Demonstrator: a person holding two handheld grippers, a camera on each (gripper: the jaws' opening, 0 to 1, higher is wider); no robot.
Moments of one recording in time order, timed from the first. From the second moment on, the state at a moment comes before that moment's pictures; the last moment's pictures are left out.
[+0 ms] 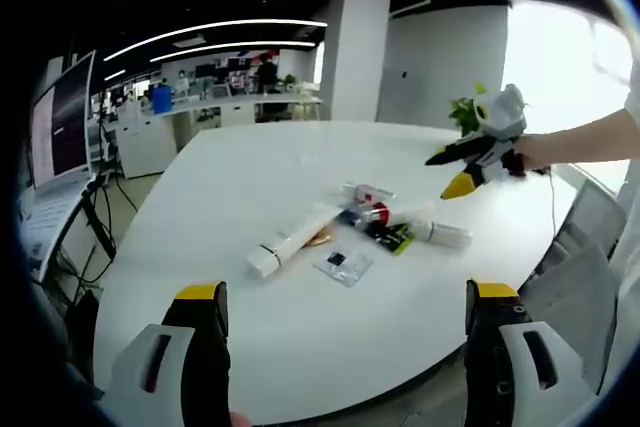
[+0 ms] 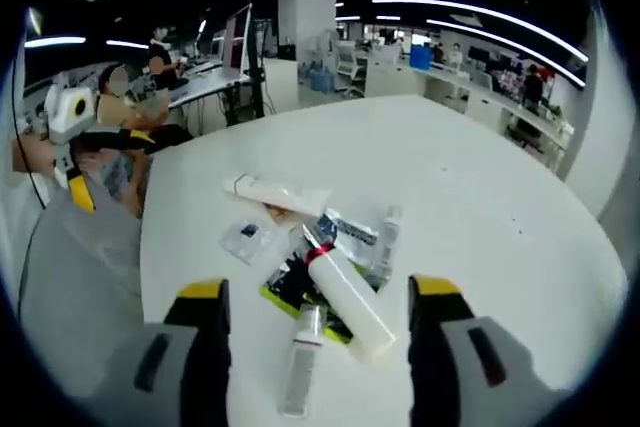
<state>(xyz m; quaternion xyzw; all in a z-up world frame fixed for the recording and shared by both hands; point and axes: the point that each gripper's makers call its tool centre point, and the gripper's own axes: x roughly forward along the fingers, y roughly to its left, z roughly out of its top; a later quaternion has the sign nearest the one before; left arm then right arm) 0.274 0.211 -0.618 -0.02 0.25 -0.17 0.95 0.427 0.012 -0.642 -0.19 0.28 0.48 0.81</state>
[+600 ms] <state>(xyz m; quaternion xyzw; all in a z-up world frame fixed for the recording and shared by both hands) 0.274 0.212 -0.620 -0.03 0.25 -0.17 0.95 0.443 0.040 -0.693 -0.28 0.32 0.54 0.73</state>
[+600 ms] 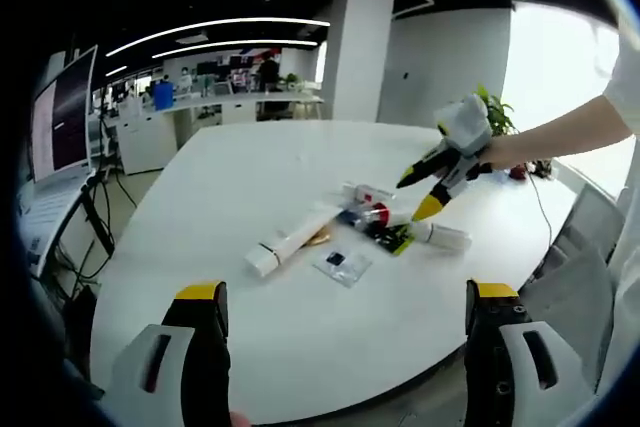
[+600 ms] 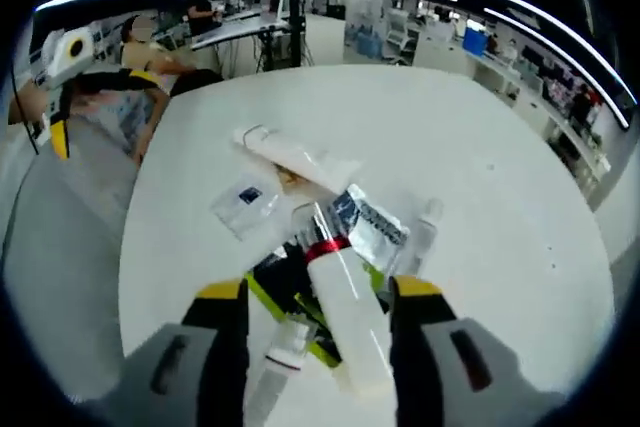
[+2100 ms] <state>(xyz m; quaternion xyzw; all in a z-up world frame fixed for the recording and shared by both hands) 0.274 0.212 -0.616 -0.03 0.24 -0.17 0.96 0.444 0.059 -0.739 -0.49 0.32 0.61 0.53</state>
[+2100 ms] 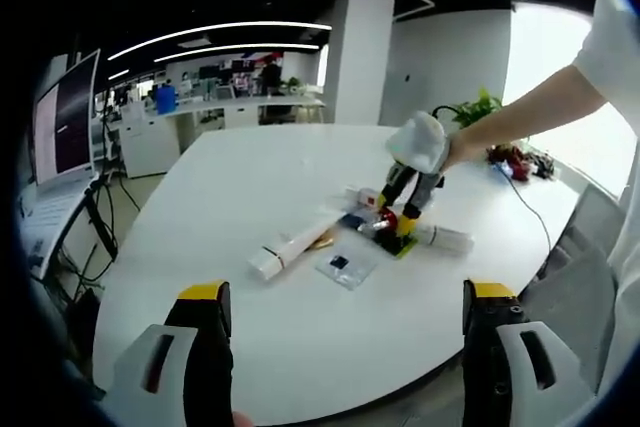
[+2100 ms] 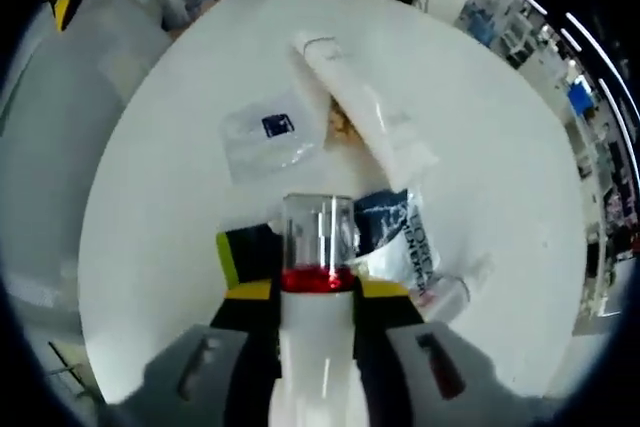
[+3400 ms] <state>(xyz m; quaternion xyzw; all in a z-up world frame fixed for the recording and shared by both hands) 0.274 0.211 -0.618 -0.01 0.24 -0.18 0.95 0.458 -0.020 -0.646 -0.28 0.31 0.57 0.71</state>
